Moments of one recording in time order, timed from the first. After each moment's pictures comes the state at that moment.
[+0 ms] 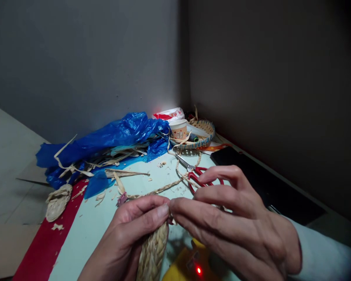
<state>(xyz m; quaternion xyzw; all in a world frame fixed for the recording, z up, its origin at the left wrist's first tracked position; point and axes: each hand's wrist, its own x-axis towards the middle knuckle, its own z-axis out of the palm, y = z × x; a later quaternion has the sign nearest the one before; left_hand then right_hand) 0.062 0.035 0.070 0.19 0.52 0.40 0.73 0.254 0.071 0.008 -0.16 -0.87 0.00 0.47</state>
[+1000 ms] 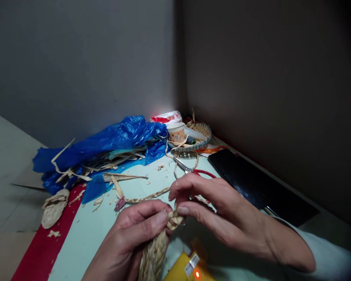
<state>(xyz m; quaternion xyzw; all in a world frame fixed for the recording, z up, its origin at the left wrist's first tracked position) 0.062 0.035 0.066 0.18 0.49 0.39 0.76 0.252 0.079 0.027 -0.22 -0.80 0.35 0.43</state>
